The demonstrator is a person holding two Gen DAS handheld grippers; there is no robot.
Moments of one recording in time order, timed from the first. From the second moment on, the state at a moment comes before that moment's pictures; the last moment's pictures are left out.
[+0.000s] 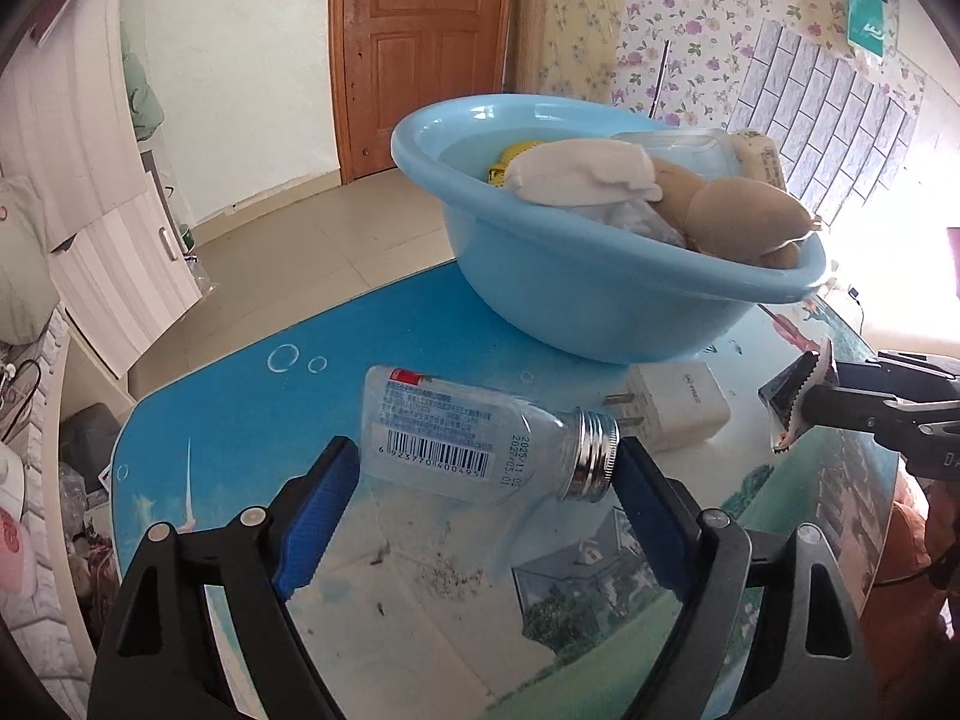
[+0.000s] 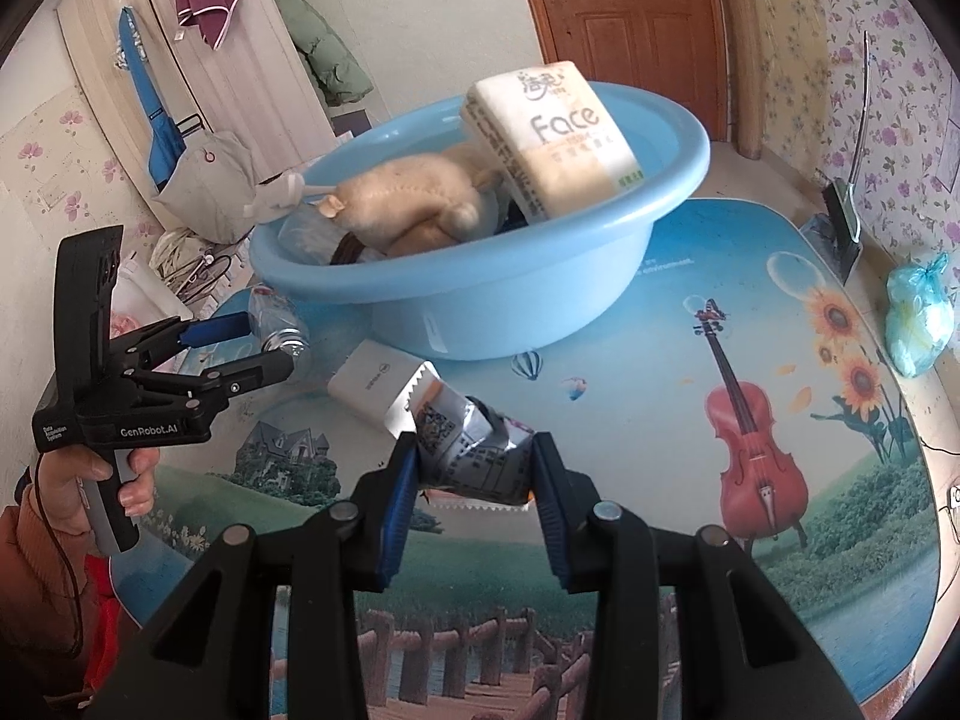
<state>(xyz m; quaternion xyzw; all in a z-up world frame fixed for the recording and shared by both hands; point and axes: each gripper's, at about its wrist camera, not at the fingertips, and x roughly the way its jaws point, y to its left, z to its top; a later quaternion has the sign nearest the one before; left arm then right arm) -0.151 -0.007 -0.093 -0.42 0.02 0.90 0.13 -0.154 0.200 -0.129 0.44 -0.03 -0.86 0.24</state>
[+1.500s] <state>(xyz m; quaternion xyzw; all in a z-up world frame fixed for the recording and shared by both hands) -0.070 0.020 -0.122 -0.44 0.01 0.89 0.08 -0.095 0.174 -0.156 0.45 0.11 -0.86 0.22</state>
